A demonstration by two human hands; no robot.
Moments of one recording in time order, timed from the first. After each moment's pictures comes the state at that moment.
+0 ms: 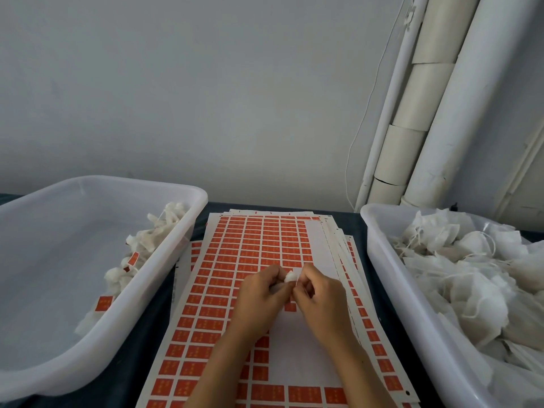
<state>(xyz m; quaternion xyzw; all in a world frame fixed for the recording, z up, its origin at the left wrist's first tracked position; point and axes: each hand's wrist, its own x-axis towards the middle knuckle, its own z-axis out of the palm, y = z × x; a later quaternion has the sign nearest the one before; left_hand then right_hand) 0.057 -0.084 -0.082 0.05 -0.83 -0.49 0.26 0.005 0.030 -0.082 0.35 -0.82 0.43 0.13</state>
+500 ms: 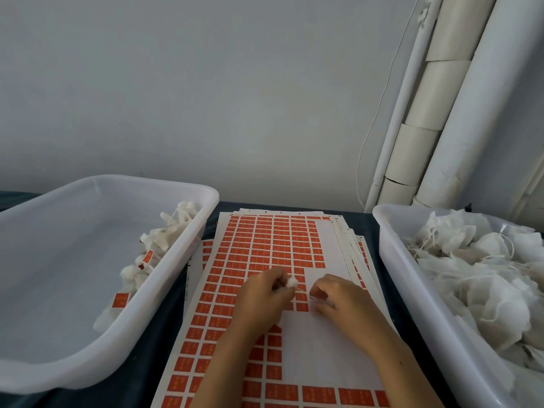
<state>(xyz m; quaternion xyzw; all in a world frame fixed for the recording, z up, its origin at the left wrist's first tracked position) 0.060 -0.099 -0.087 0.15 -0.87 -0.43 0.20 -0.016 0.048 -0.076 0.40 -0.89 0.20 0.04</state>
